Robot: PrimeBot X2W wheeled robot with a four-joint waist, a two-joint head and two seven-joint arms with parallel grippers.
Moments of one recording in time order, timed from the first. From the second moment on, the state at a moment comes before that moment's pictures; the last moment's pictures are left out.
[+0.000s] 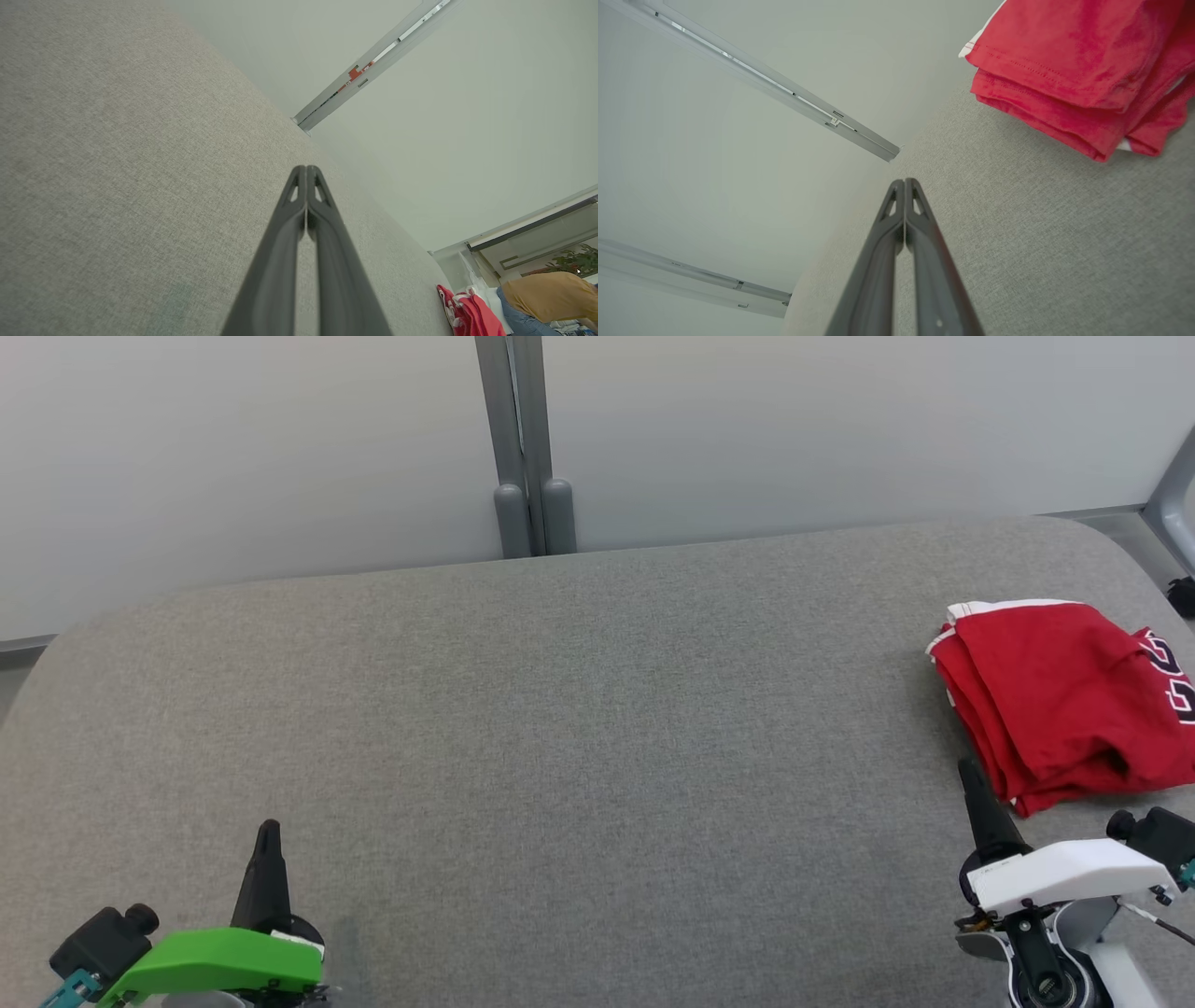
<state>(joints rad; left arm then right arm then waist) -0.02 0.06 0.04 0.26 -0.92 -0.11 -0.06 -0.09 -0.14 0.03 0.29 1.06 0.13 -0.07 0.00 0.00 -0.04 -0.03</state>
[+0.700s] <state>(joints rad) -0.05 0.05 0.06 0.25 -1.15 -0.11 0.00 -0.09 -0.11 -0.02 0.28 1.25 0.13 -0.01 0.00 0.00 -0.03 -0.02</state>
